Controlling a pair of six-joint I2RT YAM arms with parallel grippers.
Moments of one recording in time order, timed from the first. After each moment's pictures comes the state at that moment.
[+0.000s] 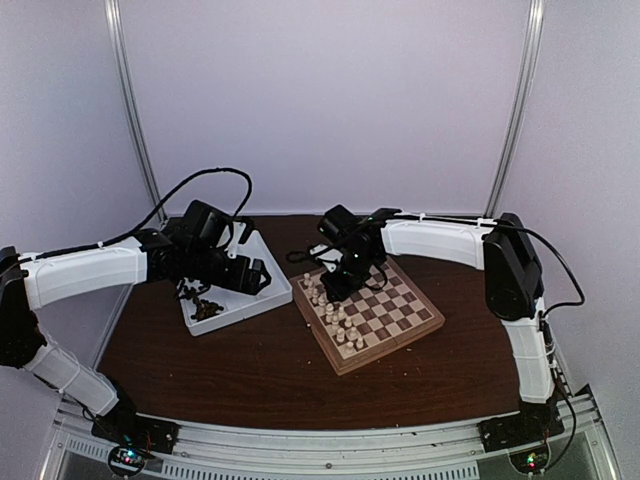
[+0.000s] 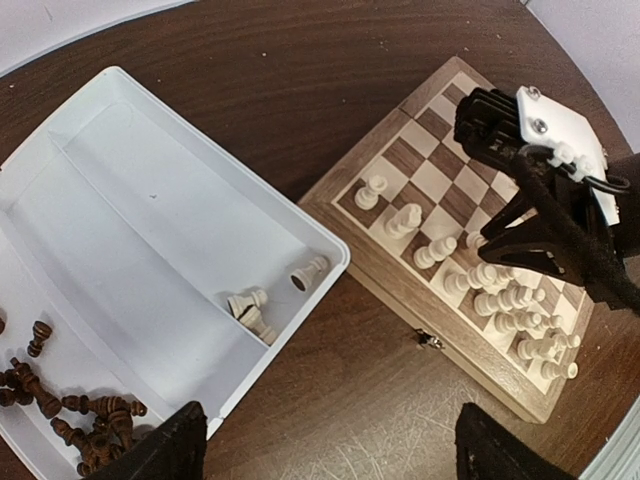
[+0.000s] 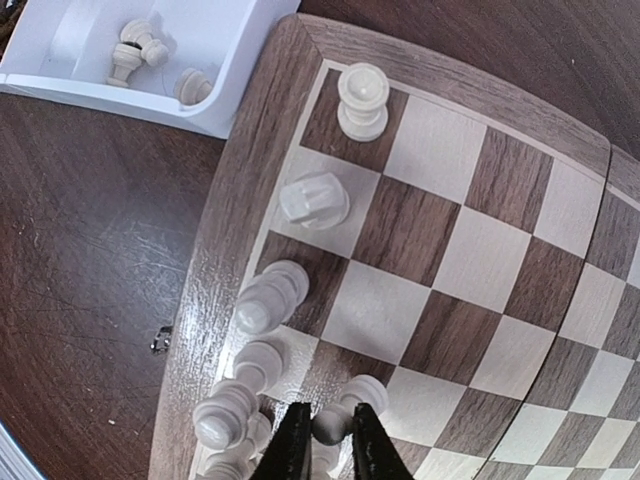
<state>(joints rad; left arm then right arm) -0.67 1.42 1.03 -0.39 0.02 -0.31 0.81 2.20 1.85 -0.83 -0.08 0.05</state>
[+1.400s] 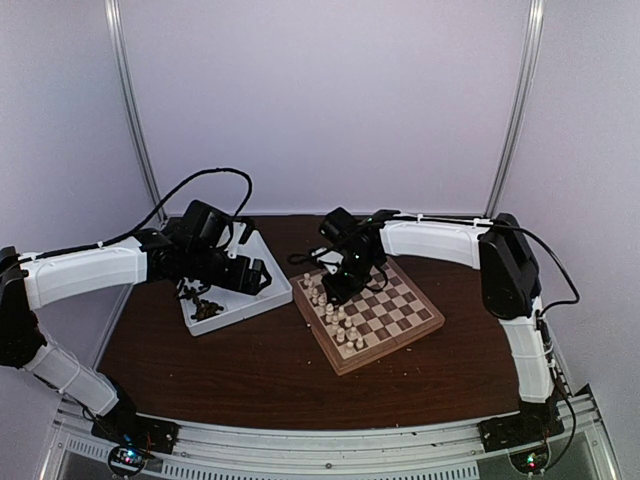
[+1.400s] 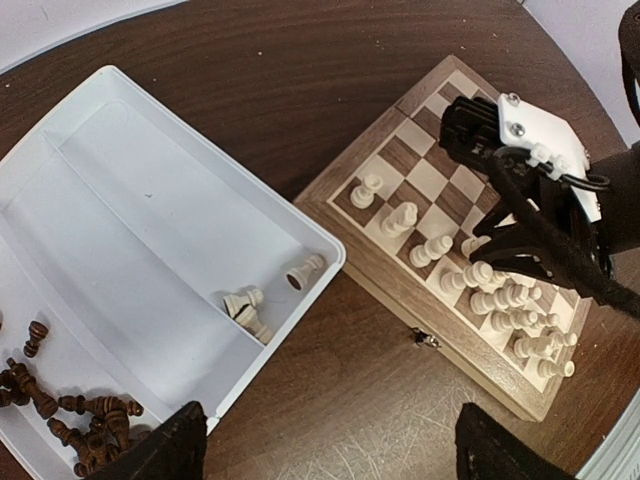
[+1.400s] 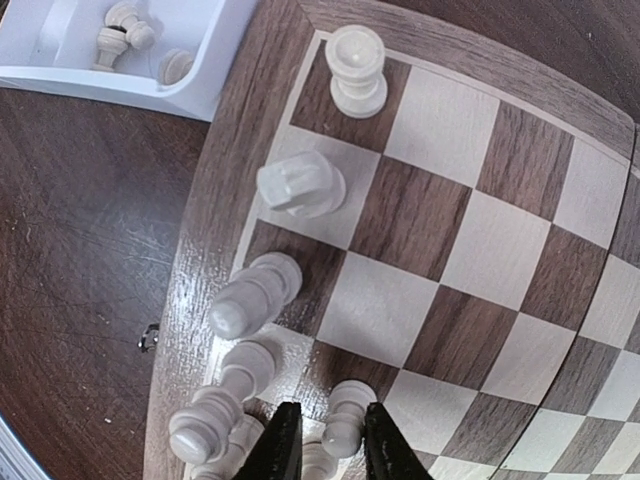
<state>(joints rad) -0.67 1.42 1.03 -0.39 0.03 -0.31 0.79 2.22 1.86 -0.84 -0.11 0.06</state>
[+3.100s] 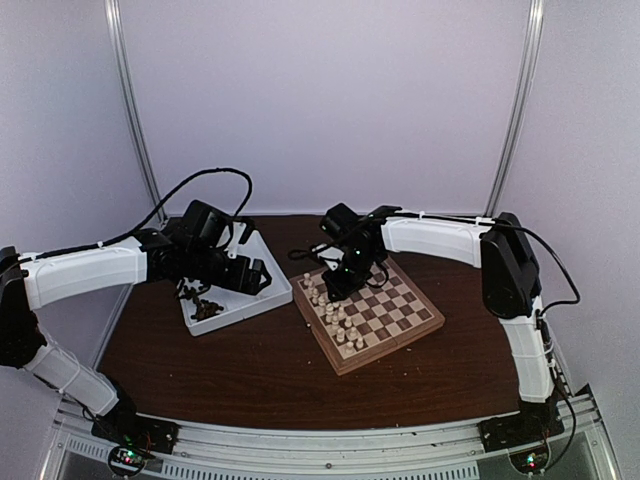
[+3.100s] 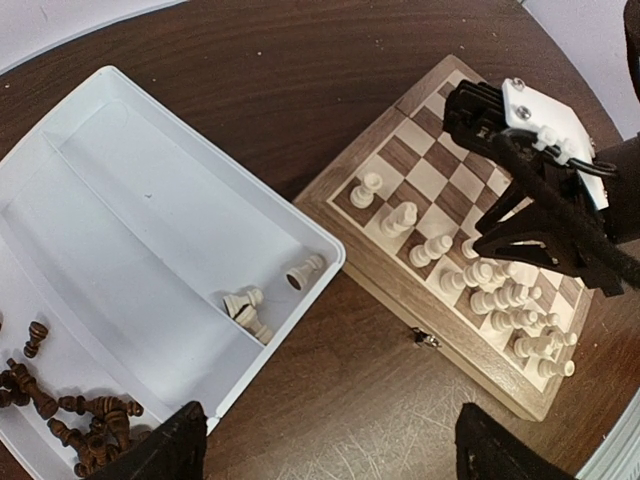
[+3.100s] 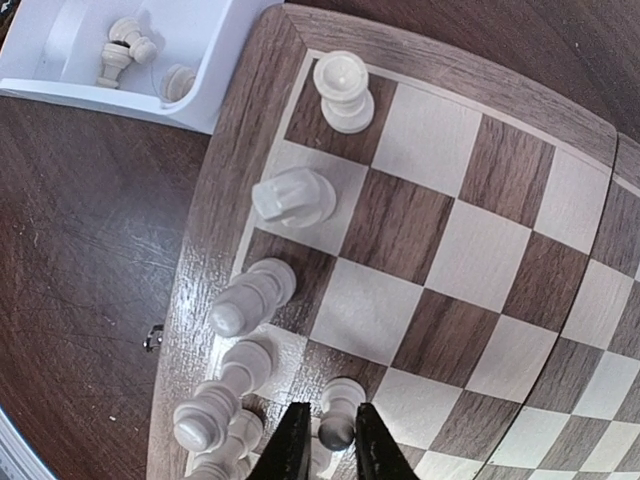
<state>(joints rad) -0.67 1.42 1.03 -0.39 0.03 -0.31 0.78 2.22 1.89 -0.86 -0.12 0.06</state>
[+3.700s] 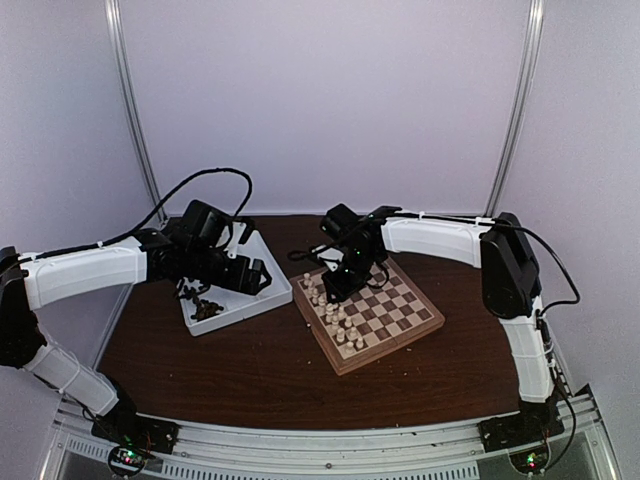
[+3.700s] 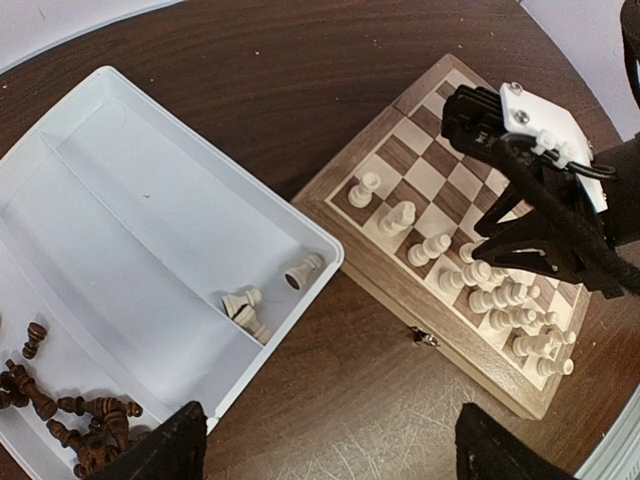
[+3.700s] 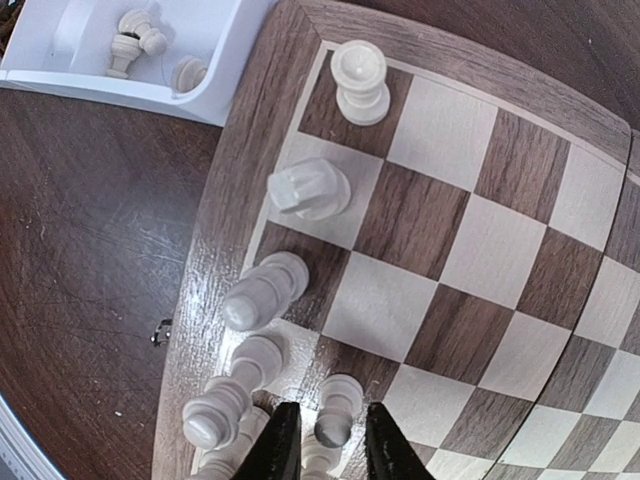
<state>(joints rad) -0.66 1.42 1.03 -0.39 0.04 -0.30 0.78 2.22 1.89 -0.87 -0.14 0.06</state>
